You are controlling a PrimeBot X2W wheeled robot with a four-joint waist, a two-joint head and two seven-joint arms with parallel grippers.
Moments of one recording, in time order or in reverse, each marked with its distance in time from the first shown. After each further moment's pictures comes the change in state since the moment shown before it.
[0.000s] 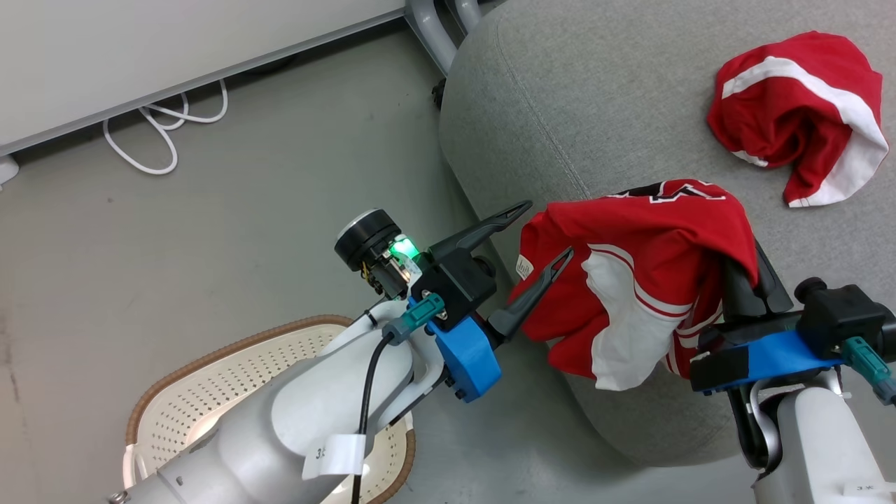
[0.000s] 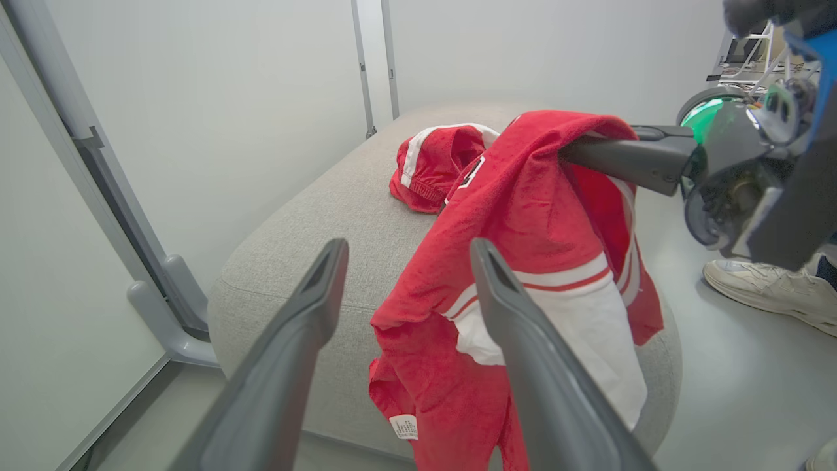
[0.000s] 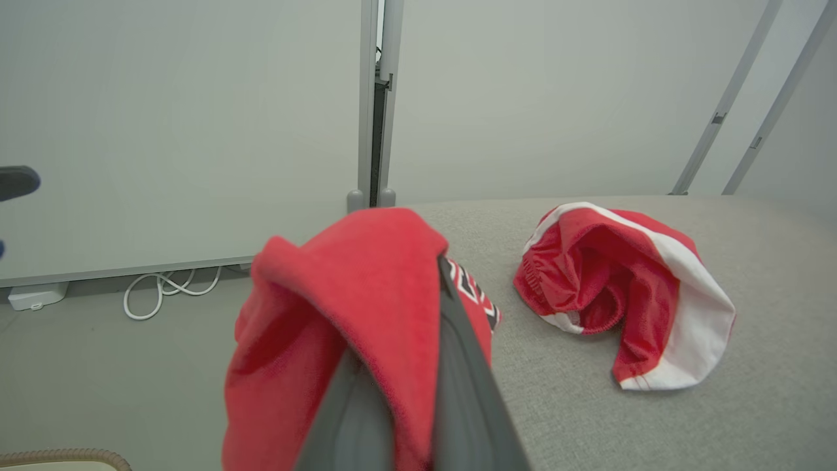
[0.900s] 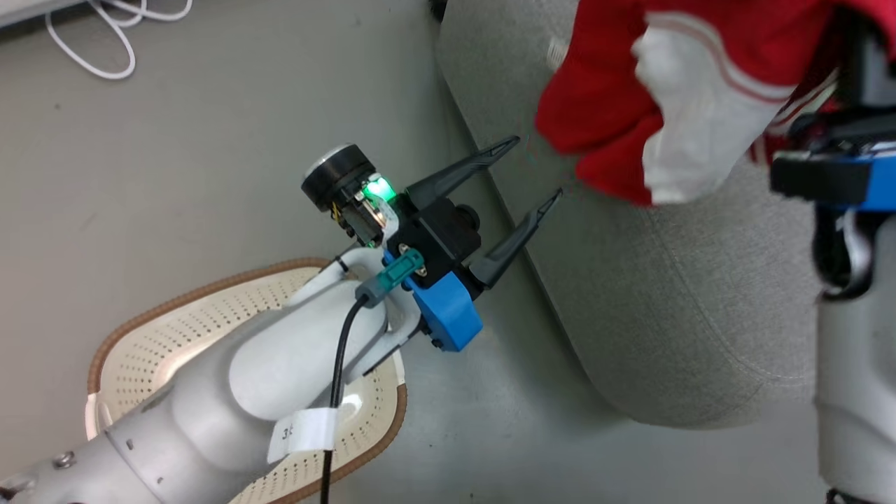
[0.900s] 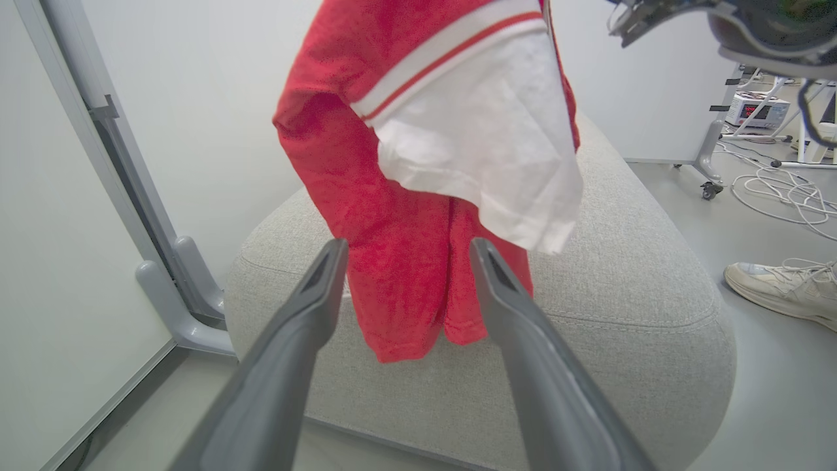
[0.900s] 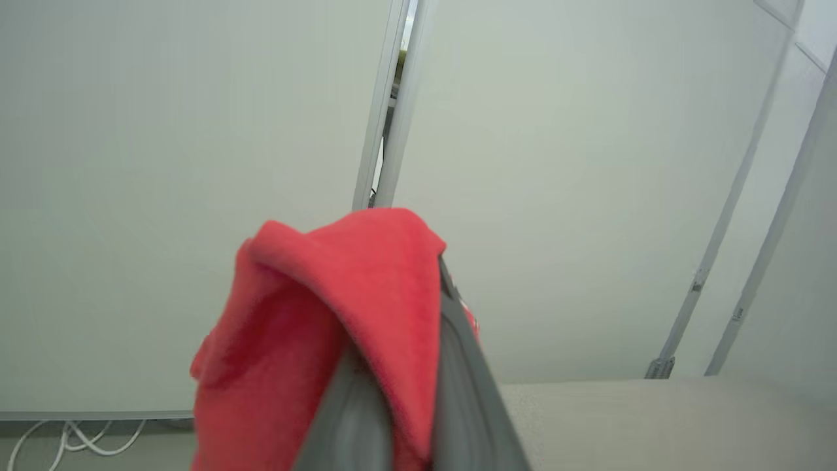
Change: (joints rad) left arm -0.099 0.074 0.010 -0.085 0.026 0.018 0.032; right arm -0.364 -0.010 -0.076 -0.121 -0.032 0.000 0.000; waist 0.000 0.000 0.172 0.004
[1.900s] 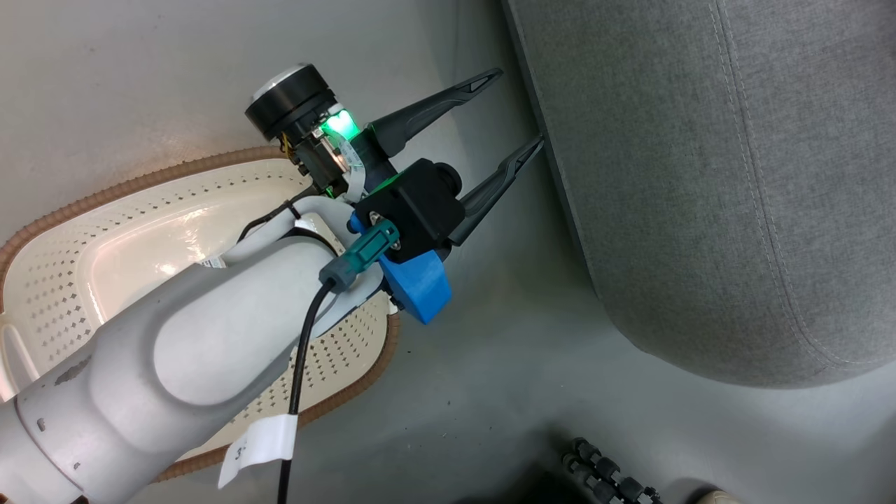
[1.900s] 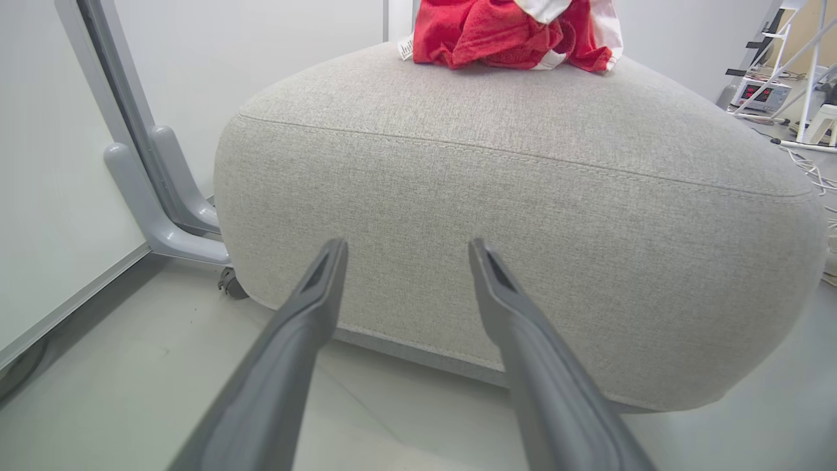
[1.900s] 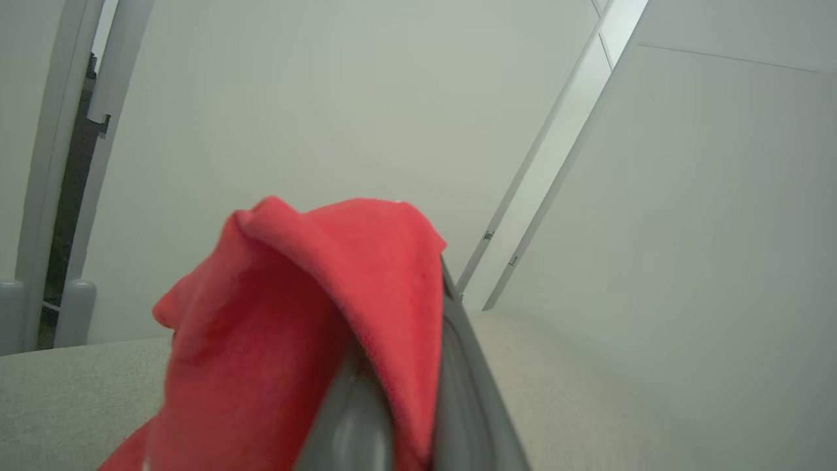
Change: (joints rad) left arm -0.131 0.154 -0.016 -0.191 0.074 0.010 0.100; right arm -0.280 -0.292 -0.482 0.212 -0.007 0.000 0.000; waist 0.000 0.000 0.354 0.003
